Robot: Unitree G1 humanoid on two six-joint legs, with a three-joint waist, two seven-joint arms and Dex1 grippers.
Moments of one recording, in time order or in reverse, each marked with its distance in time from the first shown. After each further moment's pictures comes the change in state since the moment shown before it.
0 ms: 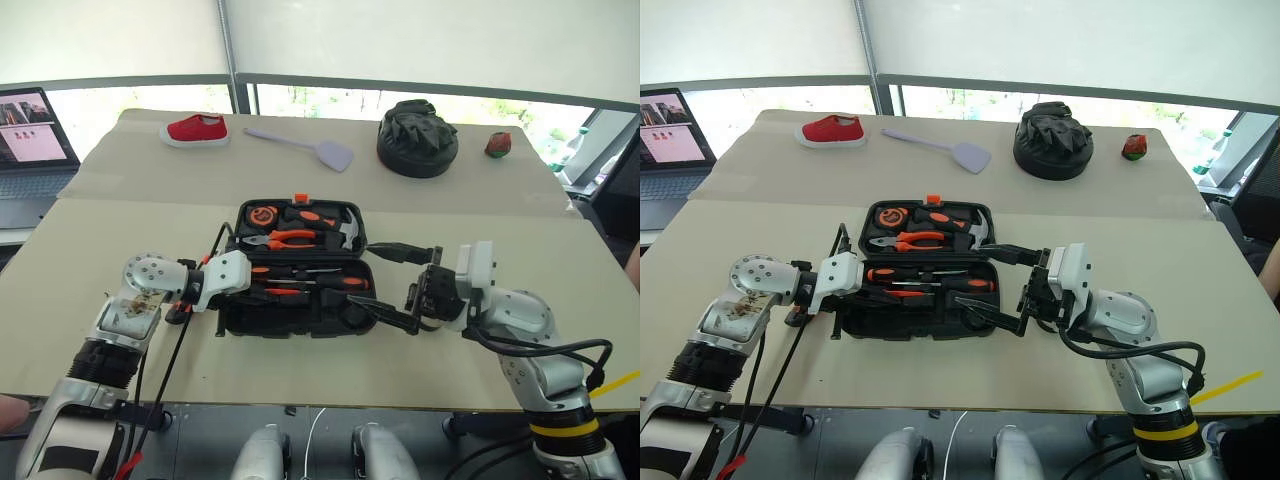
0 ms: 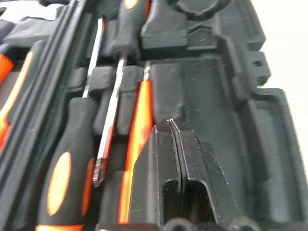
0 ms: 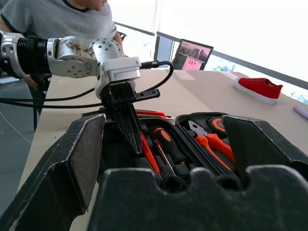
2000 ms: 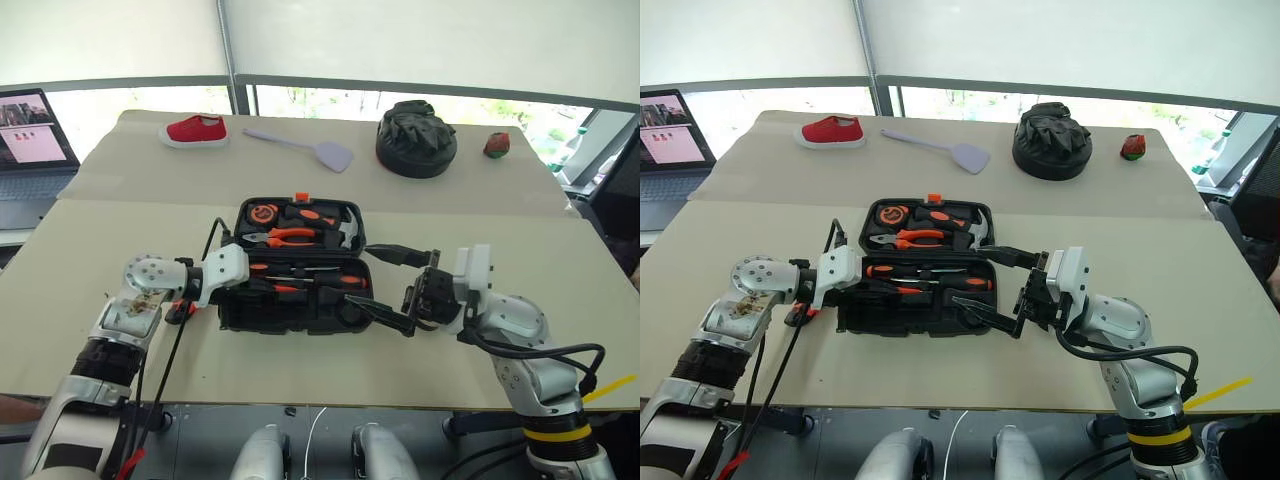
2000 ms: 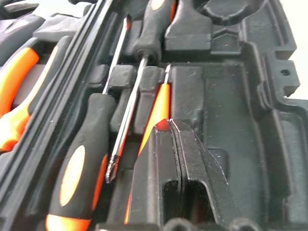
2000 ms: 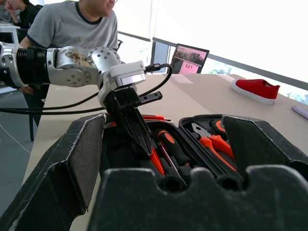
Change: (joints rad) left arm 0.015 -0.018 0.011 0.024 -0.048 -0.018 0.036; right arm 0.014 0.036 0.001 -0.004 -0.004 -0.001 -0.016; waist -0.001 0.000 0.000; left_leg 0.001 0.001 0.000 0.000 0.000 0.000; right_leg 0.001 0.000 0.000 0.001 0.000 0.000
